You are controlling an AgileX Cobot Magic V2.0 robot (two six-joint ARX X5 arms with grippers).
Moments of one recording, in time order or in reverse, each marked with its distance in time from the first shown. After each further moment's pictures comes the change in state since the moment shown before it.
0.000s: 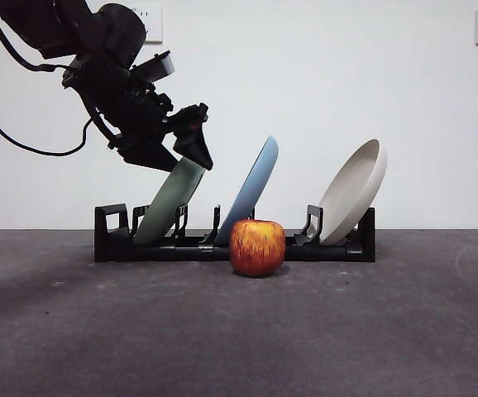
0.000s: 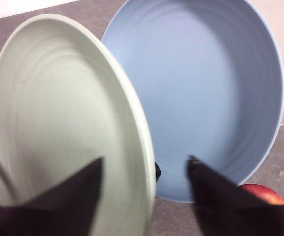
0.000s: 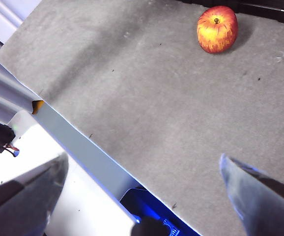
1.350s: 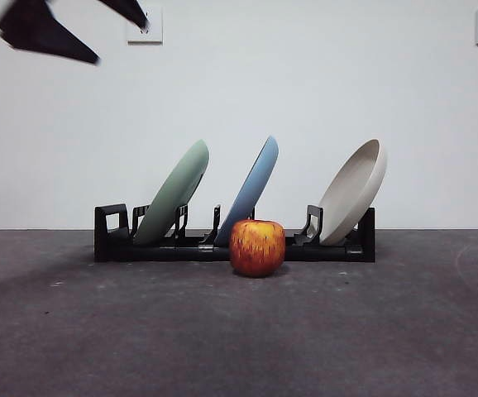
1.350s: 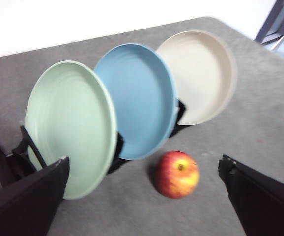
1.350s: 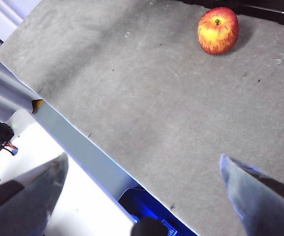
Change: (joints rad) left arm 0.100 -0.565 -0.234 -0.244 0.140 -0.024; right arm 0.000 0.000 0.000 0.000 0.000 -0.014
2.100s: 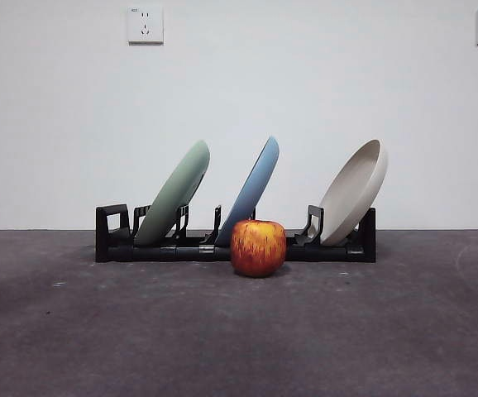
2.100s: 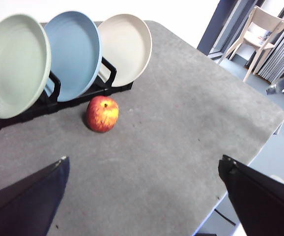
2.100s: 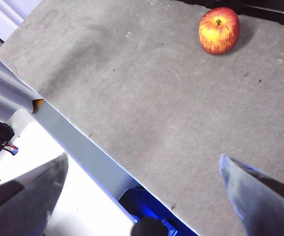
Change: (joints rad) left arm 0.266 -0.730 -0.351 -0.404 0.406 0.031; right arm 0.000 0.000 0.000 0.000 -0.001 0.000
